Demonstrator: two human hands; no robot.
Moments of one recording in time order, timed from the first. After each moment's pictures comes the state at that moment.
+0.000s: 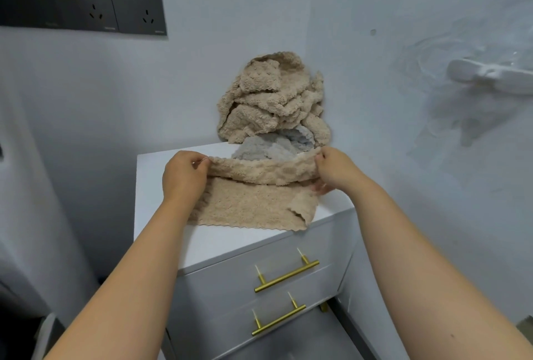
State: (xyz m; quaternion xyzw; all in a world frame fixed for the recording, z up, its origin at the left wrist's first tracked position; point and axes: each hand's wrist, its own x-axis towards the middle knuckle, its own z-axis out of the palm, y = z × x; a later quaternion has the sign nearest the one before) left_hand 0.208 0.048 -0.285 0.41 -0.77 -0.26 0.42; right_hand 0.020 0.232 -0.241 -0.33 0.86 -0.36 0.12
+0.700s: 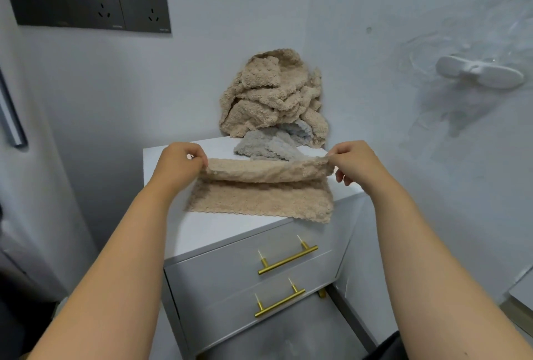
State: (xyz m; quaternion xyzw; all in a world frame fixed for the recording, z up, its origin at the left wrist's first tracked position) left_hand 0.246 0.050 -0.260 0.34 -0.81 -0.33 0.33; right_hand 0.042 0.280 -0.223 -0.30 0.83 -0.45 0.11
